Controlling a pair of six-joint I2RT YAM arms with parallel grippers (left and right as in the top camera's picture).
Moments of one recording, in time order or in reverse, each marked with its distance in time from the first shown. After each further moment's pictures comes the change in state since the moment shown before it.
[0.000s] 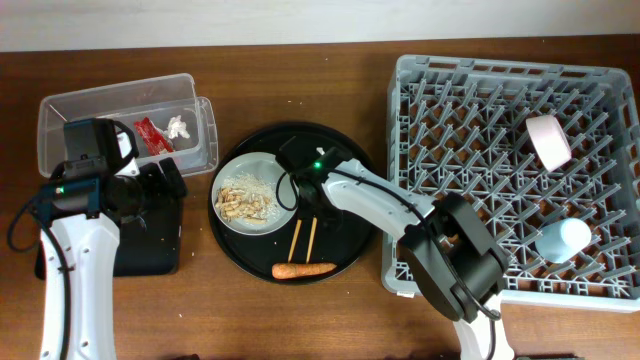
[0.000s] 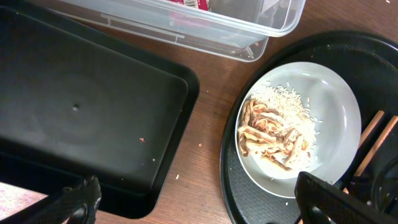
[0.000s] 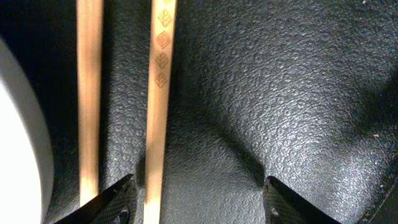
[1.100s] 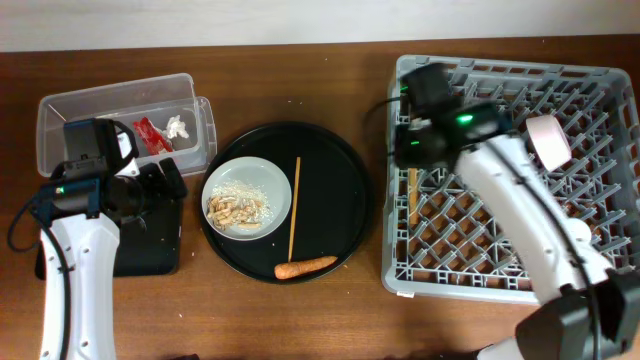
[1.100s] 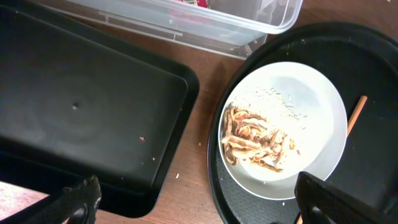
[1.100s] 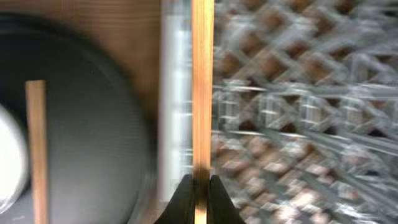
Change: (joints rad) left arm 0.000 0.000 0.000 -0.003 0.000 0.000; right arm -0.428 -0.461 0.008 -0.201 -0.007 -0.458
